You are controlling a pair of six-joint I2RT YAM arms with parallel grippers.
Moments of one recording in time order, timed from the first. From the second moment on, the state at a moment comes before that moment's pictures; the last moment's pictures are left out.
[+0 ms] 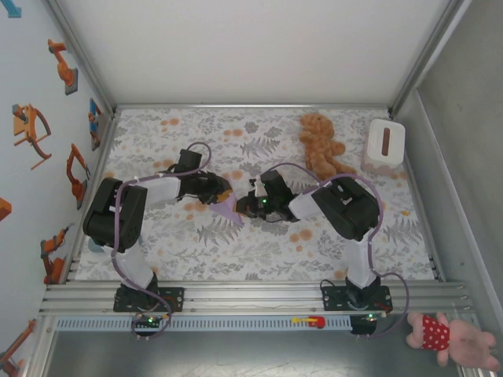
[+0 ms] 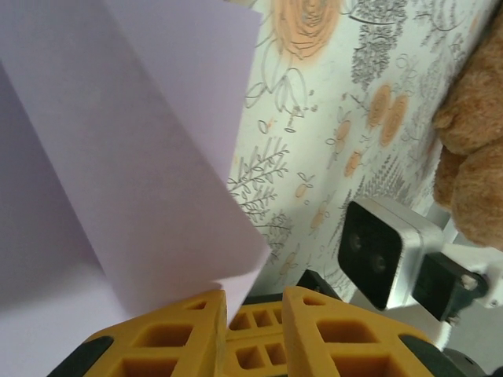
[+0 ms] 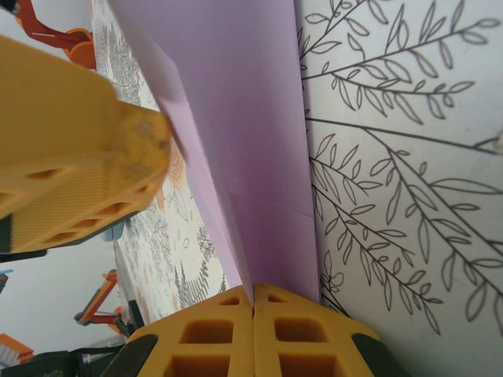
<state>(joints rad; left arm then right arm) -0.41 1.79 0.93 -0.16 0.63 -0.98 0.70 2.03 0.88 0.49 -0.66 1.00</state>
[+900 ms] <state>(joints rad) -0.41 1.83 0.93 -0.15 0.63 -0.98 0.69 1.96 0.88 0.39 -0.64 0.96</state>
